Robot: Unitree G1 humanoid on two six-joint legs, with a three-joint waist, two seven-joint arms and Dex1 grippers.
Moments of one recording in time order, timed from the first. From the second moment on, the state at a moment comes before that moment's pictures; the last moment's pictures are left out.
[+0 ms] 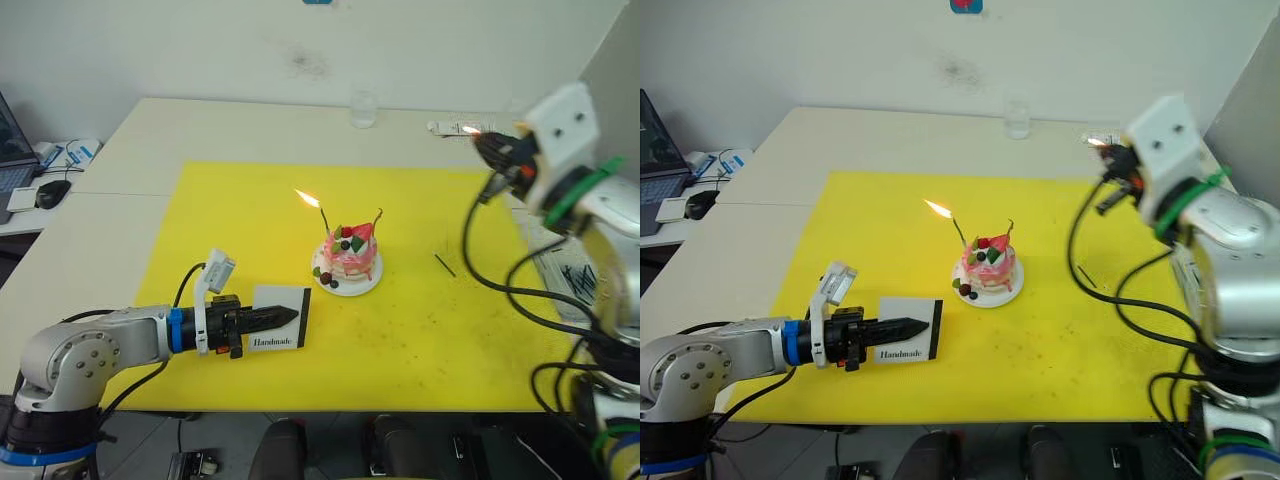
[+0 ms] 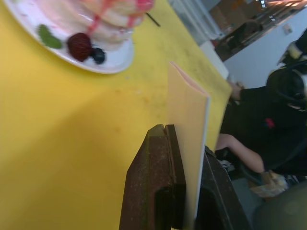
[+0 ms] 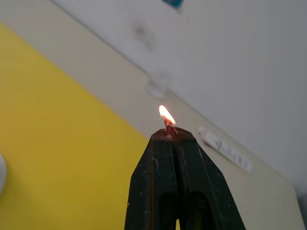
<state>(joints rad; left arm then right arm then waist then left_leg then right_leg) -0.15 0.75 0.21 -0.38 -1.17 1.20 -0.74 -0.52 -0.70 -0.28 -0.56 0.05 1.01 0.64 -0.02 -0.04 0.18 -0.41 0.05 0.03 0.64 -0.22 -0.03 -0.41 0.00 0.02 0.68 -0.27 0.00</state>
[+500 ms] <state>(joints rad) -0.14 0.66 0.15 -0.44 -1.26 1.21 -0.62 -0.24 -0.70 -0.49 -0.25 0.06 0.96 0.48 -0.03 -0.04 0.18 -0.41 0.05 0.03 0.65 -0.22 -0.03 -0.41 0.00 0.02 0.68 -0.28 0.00</state>
